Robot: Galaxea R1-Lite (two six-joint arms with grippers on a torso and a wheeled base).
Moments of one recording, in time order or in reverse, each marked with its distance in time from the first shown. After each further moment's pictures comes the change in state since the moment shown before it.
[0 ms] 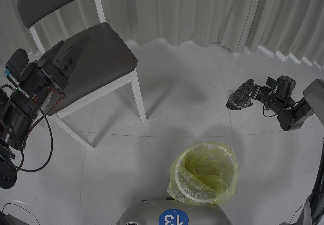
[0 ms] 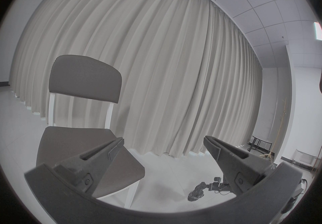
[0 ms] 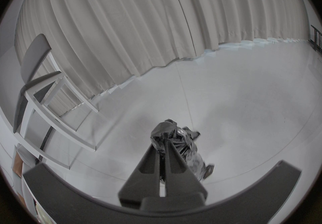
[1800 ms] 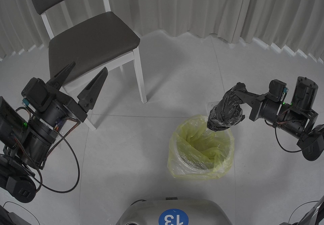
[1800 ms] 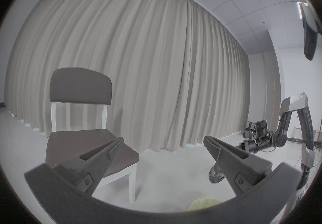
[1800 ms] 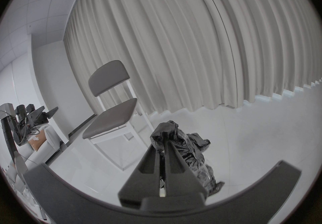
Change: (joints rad) left arm -0.027 0.154 0.187 -0.311 -0.028 0.154; right arm 0.327 -0.534 0.519 -0.001 -0.002 -0.180
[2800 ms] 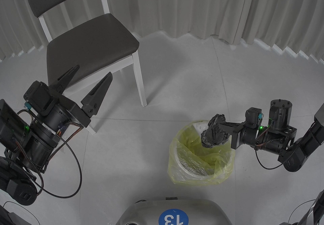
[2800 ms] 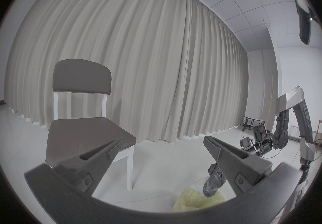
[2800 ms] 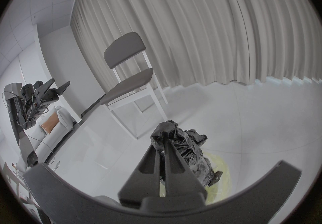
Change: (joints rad) left arm -0.032 0.002 0.016 -0.001 0.002 0.005; right arm 0.057 0.206 0.055 -0.024 0.004 -0.115
